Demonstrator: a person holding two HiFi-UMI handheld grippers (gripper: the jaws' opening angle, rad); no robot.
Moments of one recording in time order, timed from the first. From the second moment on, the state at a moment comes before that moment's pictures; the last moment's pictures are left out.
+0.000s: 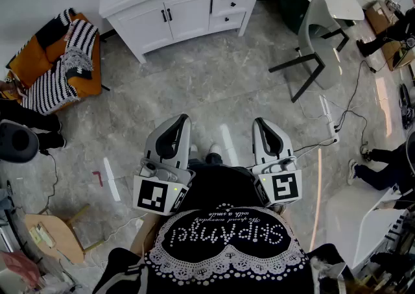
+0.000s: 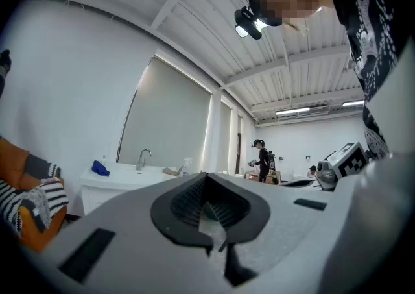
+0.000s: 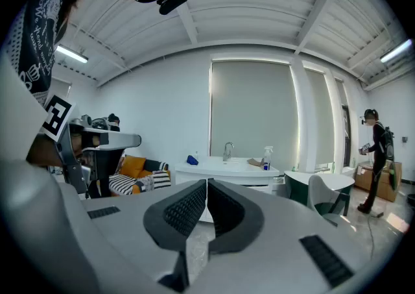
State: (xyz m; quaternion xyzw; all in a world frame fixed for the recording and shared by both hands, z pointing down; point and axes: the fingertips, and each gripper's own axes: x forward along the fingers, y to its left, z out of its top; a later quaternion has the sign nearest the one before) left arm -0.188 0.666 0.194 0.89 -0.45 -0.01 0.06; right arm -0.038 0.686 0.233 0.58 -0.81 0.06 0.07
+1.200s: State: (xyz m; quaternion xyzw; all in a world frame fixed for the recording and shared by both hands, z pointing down) left arm -0.159 0.634 0.193 0.89 -0.45 -0.01 0.08; right arm -0.013 0.670 0.240 0.53 -0.84 0.11 0.02
